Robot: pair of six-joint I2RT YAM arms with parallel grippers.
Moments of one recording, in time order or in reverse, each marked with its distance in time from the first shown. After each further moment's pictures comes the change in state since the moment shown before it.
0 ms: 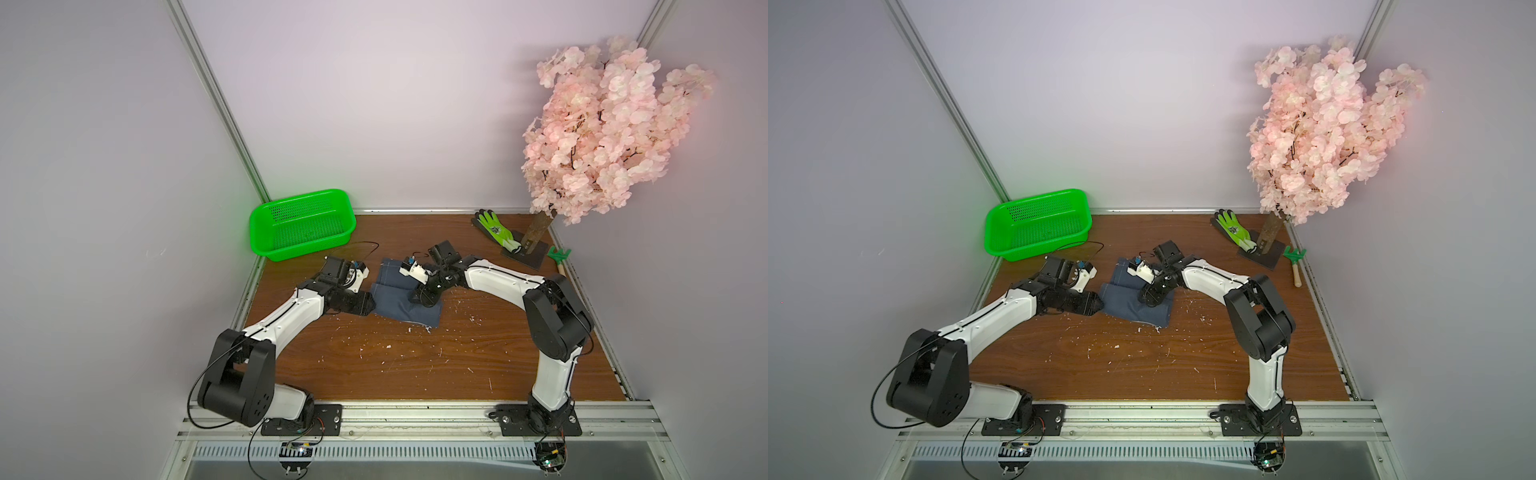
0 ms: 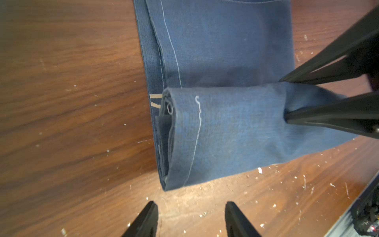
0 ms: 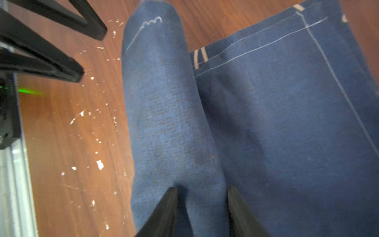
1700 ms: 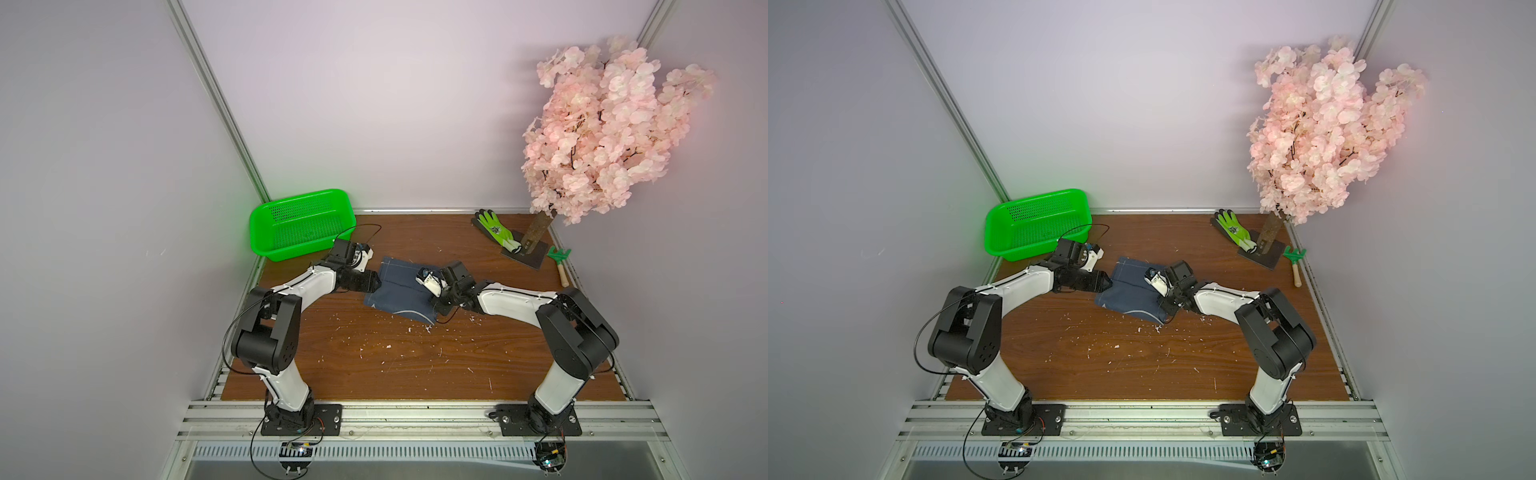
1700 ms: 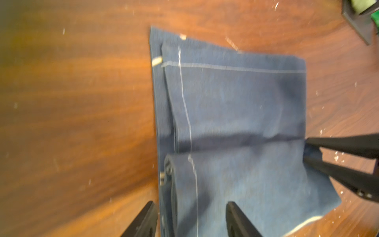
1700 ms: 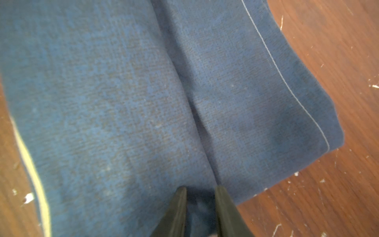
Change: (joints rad) left arm 0.039 0.303 0.221 0.138 0.028 -0.011; right arm 0.006 -0.158 -0.356 0.322 0.366 -0.003
